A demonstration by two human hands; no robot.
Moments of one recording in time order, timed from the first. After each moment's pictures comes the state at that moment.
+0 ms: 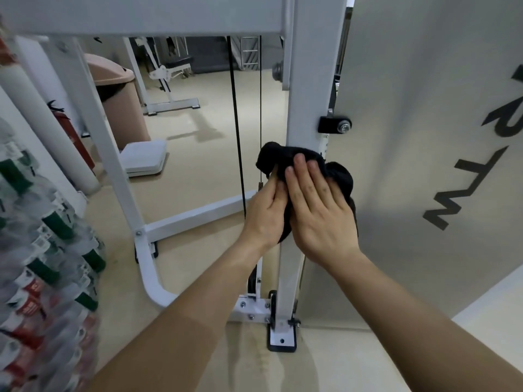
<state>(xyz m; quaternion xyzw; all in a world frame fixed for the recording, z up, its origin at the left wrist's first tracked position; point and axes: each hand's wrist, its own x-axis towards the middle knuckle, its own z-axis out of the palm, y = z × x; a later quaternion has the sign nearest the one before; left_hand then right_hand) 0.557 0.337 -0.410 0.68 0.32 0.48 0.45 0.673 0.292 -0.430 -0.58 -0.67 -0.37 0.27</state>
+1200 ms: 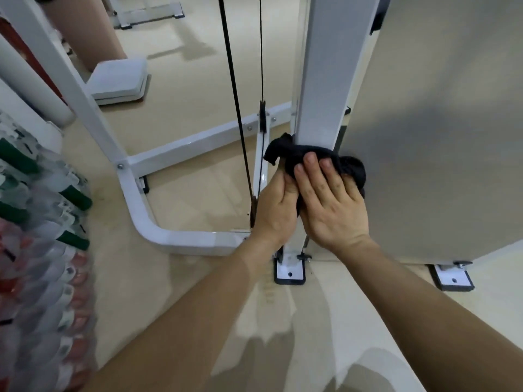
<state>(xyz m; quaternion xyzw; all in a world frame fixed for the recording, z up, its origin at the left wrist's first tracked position) 0.562 0.333 -0.597 0.65 0.39 0.43 0.49 0.684 0.293 -0.622 -0.56 -0.69 -0.38 0.26</state>
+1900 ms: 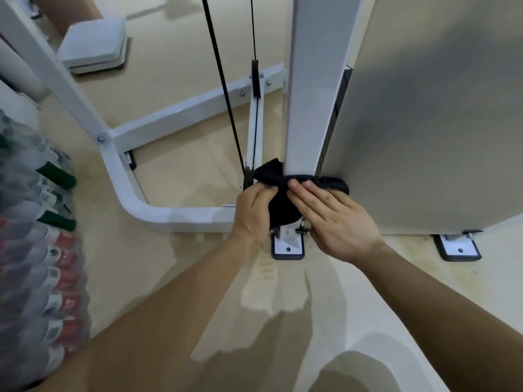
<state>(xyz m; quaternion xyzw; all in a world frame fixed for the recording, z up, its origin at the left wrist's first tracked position) 0.535 0.326 -0.678 0.57 0.45 0.40 0.56 0.711 0.248 -0.700 -0.56 -0.80 -0.21 0.08</state>
